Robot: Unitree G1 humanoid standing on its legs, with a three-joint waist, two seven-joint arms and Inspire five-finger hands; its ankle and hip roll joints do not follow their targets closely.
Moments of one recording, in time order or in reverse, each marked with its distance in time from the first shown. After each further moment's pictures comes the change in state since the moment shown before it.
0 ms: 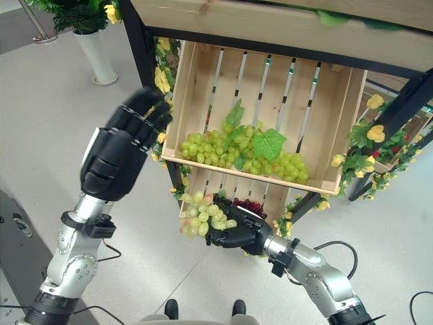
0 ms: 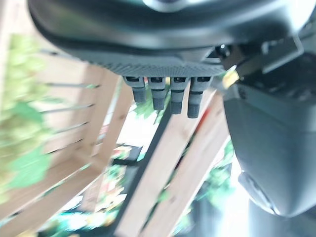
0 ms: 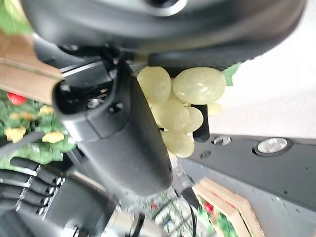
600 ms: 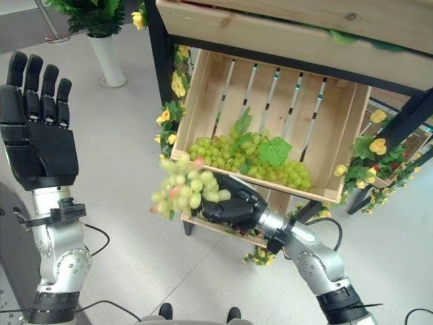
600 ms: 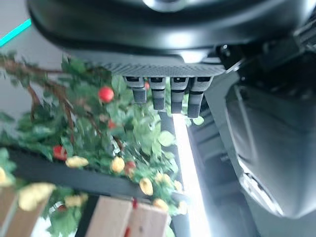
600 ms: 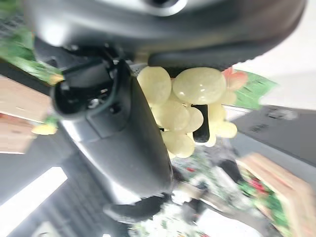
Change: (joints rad) left arm -0.016 -0.096 0.159 0.027 0.127 -0.152 0.390; right arm -0.165 0.138 -0.082 -0.054 0.171 -0.079 -0.044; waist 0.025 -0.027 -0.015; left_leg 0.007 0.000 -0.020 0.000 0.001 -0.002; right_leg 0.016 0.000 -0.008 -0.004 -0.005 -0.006
